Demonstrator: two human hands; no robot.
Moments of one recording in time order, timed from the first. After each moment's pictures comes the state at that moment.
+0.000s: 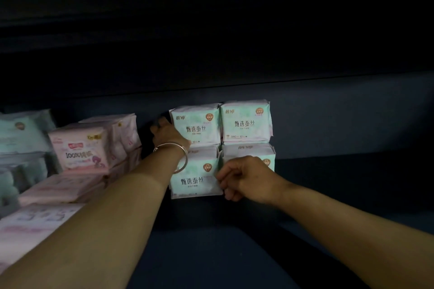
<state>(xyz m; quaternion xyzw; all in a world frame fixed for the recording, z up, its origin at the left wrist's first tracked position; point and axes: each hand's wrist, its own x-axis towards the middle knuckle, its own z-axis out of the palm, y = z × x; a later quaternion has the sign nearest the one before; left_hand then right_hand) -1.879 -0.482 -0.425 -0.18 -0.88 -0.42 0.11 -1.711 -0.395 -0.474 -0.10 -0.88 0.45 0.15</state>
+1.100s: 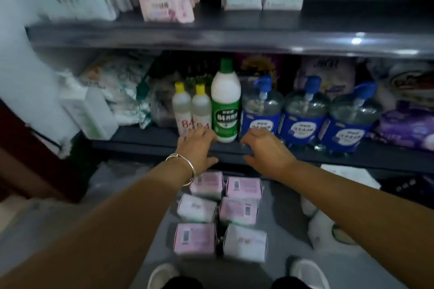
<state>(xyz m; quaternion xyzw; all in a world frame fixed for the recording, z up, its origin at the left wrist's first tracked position) -1.577 -0.789 -0.700 -0.39 -0.92 -0.07 -0.04 -1.474 -0.633 -0.694 -0.07 -0.99 0.08 0.02</state>
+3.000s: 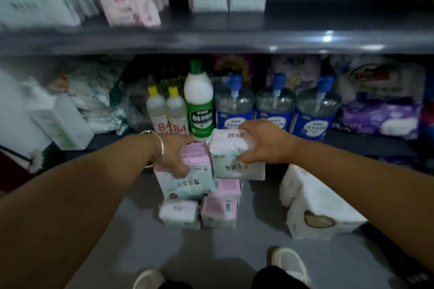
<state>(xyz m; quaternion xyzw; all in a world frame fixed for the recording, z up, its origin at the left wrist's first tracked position) -1.576 -0.782 -0.644 -0.40 -0.87 0.01 -0.30 -1.430 -0.599 -0.645 -0.10 -0.97 0.21 -0.03</state>
